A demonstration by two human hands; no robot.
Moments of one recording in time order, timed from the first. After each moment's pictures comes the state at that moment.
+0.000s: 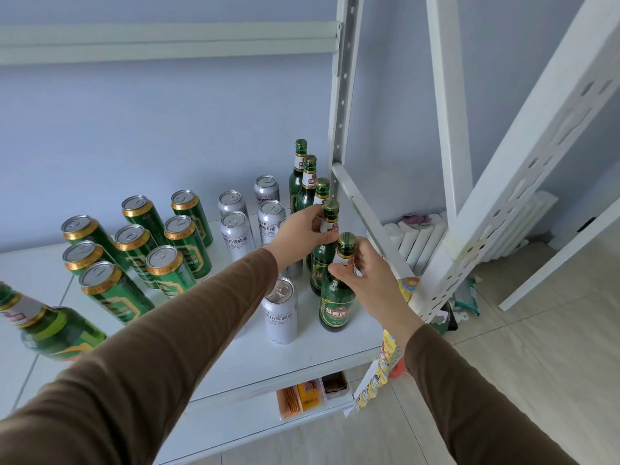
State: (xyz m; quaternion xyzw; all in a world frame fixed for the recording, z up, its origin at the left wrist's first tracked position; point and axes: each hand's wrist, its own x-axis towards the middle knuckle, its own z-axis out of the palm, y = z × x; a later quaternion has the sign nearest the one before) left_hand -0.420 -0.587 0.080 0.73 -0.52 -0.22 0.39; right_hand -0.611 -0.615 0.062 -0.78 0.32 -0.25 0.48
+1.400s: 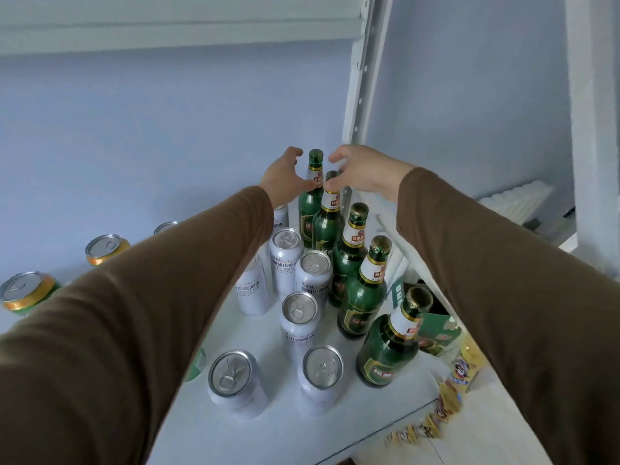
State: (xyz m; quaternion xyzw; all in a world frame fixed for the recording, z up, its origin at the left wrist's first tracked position) left_hand -0.239 -0.711 0.102 0.76 -0.49 -0.20 0.37; right_hand -0.412 -0.760 0.181 -0.86 0.40 -0.04 0.32
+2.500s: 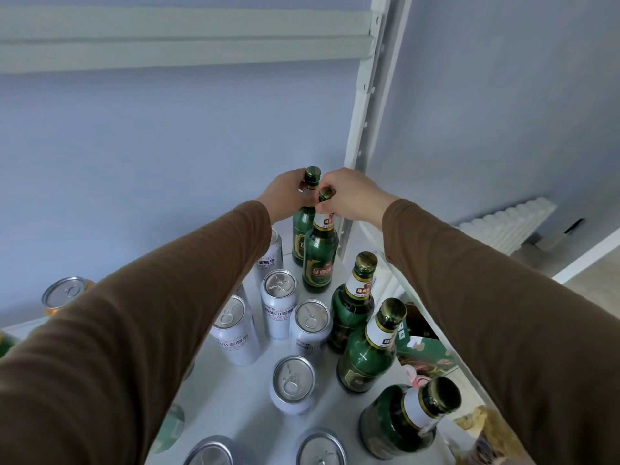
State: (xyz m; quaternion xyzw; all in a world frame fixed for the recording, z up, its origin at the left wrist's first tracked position) left_hand -0.196 -0.781 0.081 0.72 -0.56 -0.21 0.36; right_hand -0.365 -0.808 0.158 -0.91 0.34 -0.04 0.22
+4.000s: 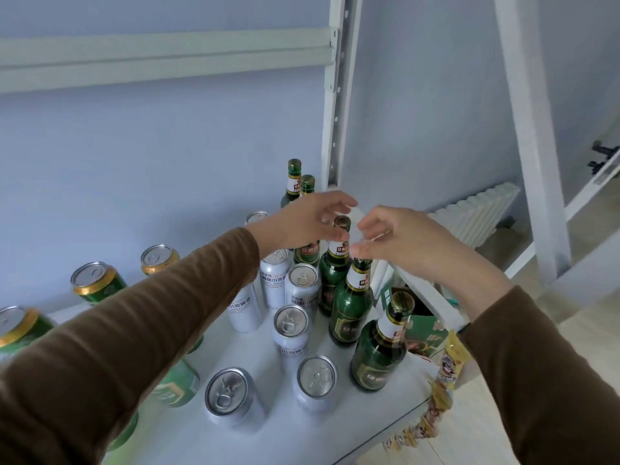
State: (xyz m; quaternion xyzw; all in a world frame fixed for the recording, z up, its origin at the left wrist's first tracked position) left_hand -0.315 -0.660 0.135 0.58 -0.67 -0.34 0.31; right_hand -0.532 -0.672 0.185 -0.85 0.43 -0.08 0.30
